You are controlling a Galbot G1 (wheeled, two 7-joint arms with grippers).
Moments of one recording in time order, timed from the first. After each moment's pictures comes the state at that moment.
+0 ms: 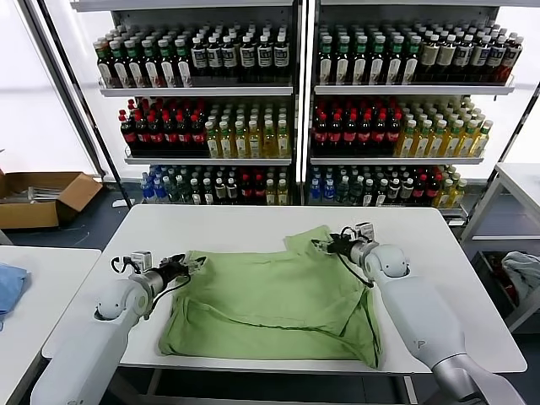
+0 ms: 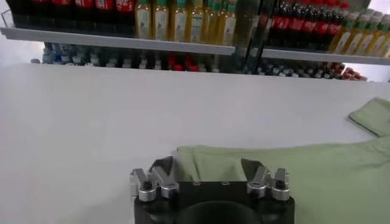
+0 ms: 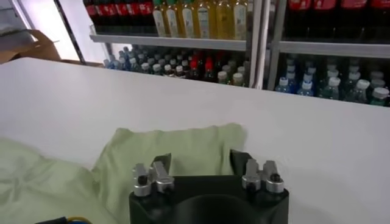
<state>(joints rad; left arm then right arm) 0.76 -1.03 -0.23 -1.34 -0.67 0.55 0.14 -0.45 1.22 0.07 1.02 0.47 -0.49 -0.32</state>
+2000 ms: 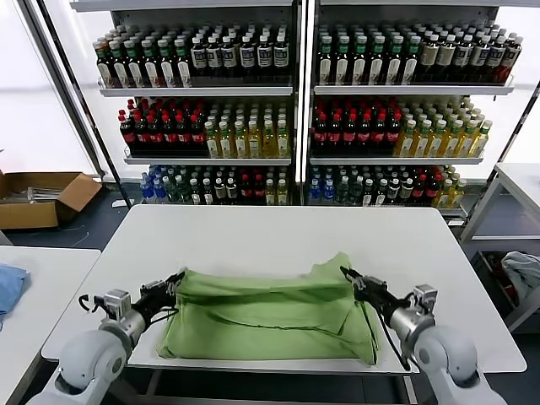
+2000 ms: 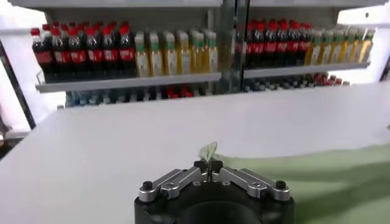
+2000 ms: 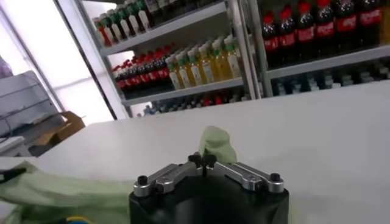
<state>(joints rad) 1.28 -0.98 -0.49 -1.92 -0.54 0.51 0.04 -1.31 1.14 0.55 1.96 0.65 -0.52 -0.20</state>
